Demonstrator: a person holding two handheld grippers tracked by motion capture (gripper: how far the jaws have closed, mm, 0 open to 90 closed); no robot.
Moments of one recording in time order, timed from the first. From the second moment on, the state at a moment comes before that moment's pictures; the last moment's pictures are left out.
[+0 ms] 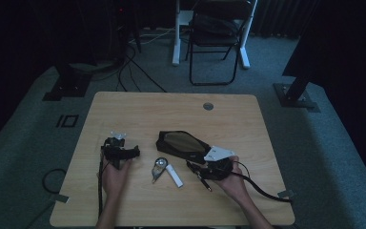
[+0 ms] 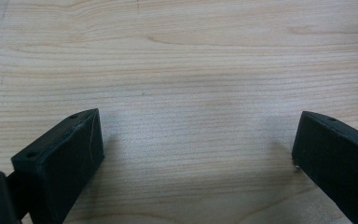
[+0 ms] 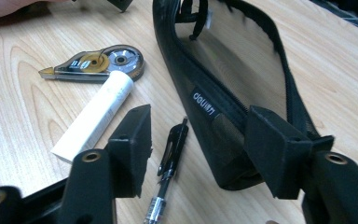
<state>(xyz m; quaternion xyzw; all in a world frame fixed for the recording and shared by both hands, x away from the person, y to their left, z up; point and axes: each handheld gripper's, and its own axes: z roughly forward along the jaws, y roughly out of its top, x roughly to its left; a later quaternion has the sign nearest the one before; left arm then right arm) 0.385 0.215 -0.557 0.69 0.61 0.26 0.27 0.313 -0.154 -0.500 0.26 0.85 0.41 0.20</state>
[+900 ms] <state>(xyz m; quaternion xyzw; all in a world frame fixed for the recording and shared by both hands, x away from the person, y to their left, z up) 0.385 0.215 -0.557 0.69 0.61 0.26 0.27 0.309 -0.148 -0.533 0.27 0.88 0.36 0.16</state>
